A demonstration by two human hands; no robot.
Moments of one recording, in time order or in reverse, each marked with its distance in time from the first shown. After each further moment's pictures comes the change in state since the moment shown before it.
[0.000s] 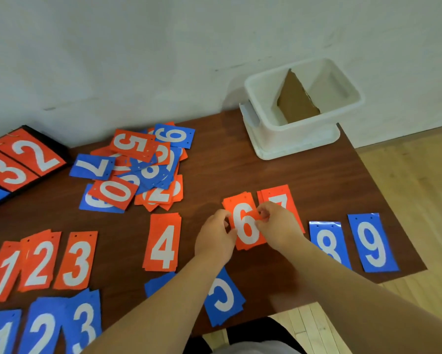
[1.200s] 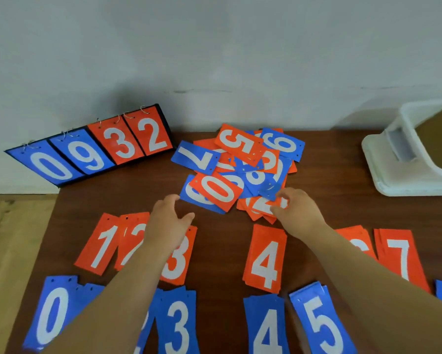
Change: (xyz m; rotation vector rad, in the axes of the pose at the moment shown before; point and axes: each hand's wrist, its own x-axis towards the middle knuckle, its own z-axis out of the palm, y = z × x) left_hand 0.044 -0.265 -0.254 -0.042 0.232 -0.320; right_hand 0.062 -0.219 0.128 -0.142 -0.003 -0.176
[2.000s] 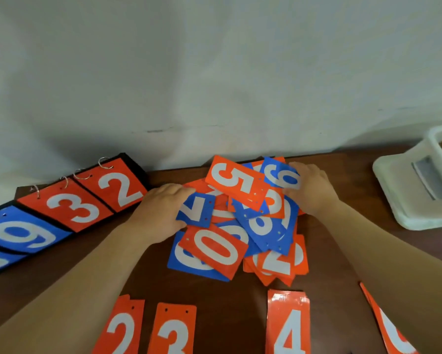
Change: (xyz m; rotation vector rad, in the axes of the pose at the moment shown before) left_hand 0.197 0.067 -0.018 0.552 -0.259 0.682; right_hand 0.190 0.013 -0.038 -0.247 0.131 0.074
